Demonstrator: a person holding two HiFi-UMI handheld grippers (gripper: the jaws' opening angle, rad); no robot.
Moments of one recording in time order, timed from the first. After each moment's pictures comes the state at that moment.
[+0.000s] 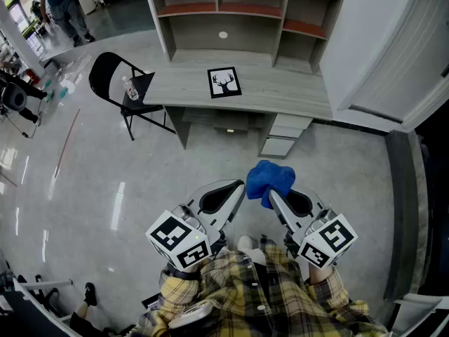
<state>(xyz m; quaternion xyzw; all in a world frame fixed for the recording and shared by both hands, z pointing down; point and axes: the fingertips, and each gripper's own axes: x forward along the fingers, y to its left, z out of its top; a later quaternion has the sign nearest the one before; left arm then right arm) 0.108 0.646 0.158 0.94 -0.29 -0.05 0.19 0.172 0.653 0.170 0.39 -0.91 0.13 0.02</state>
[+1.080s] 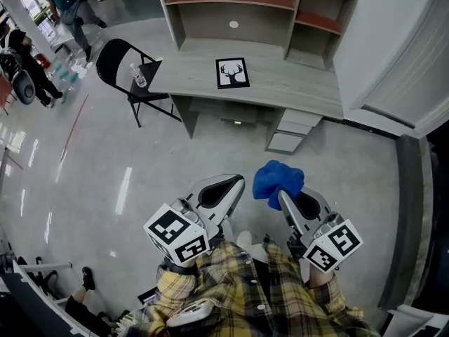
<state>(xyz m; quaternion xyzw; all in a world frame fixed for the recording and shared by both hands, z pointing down) 0.123 0.628 0.184 0.92 -0.33 -0.02 0.20 0.210 0.641 0.192 0.38 -0.91 0.17 -0.01</state>
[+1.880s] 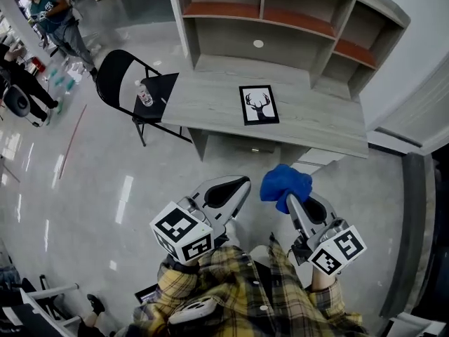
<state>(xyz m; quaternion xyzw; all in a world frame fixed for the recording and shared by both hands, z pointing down) 0.004 0.430 0.196 0.93 -0.30 -0.01 0.21 0.099 0.451 0.204 0.41 -0.89 0.18 -0.01</state>
